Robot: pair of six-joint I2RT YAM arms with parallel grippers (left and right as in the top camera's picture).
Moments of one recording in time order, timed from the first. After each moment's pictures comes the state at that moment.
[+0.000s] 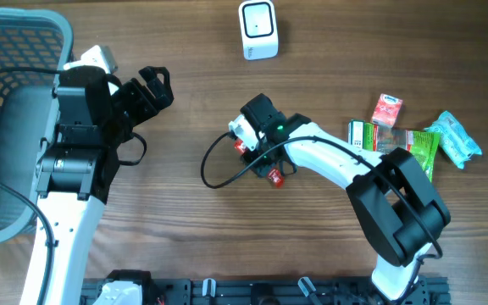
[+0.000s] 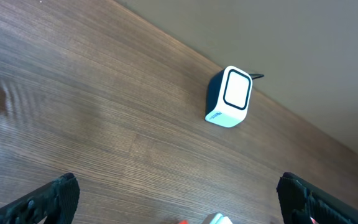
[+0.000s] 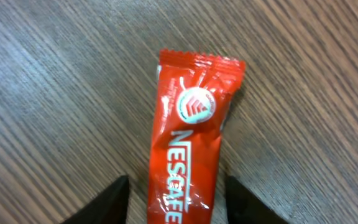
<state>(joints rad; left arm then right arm) -0.07 1.16 1.11 -0.55 0.10 -0.59 0.65 1.95 1.19 -0.54 -0.13 -0.21</state>
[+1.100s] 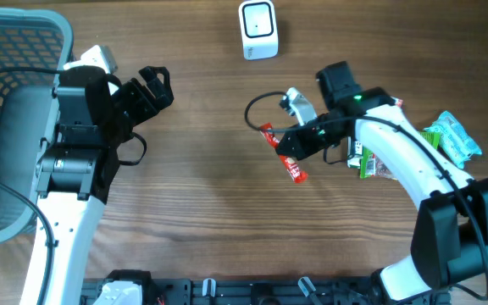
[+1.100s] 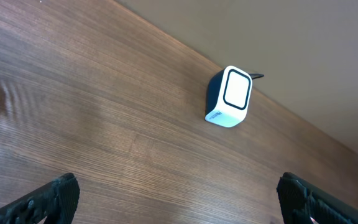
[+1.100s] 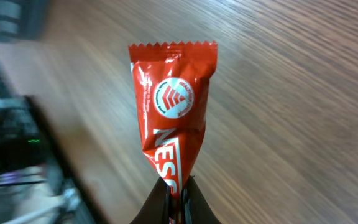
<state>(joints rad) -0.07 1.16 1.11 -0.55 0.10 -0.59 0.30 1.72 1.19 -0.84 -0.71 -0.15</state>
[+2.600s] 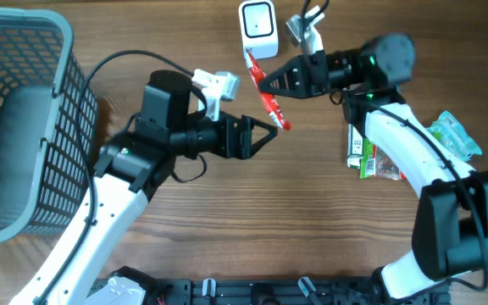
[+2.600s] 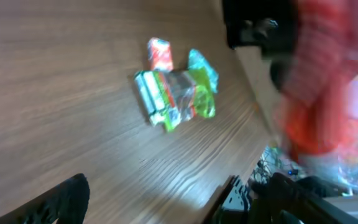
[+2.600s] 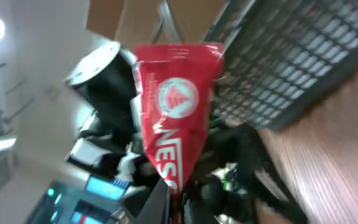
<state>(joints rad) -0.42 1.27 1.11 -0.50 0.68 -0.43 0.24 1.74 1.16 1.18 -1.56 1.67</state>
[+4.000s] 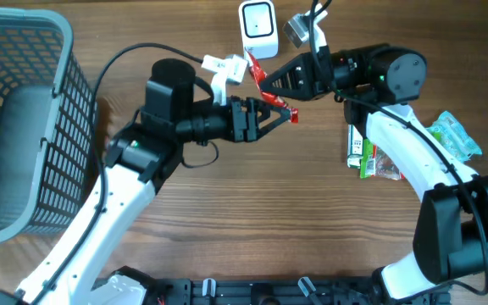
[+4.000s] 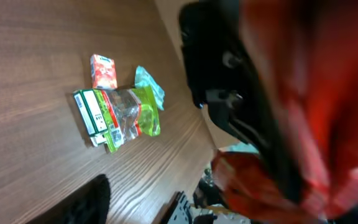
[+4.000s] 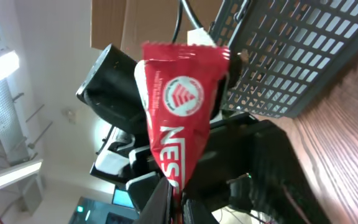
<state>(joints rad) -0.43 1.32 1.11 -0.26 0.82 -0.69 0.23 1.73 1.16 1.30 -1.55 1.96</state>
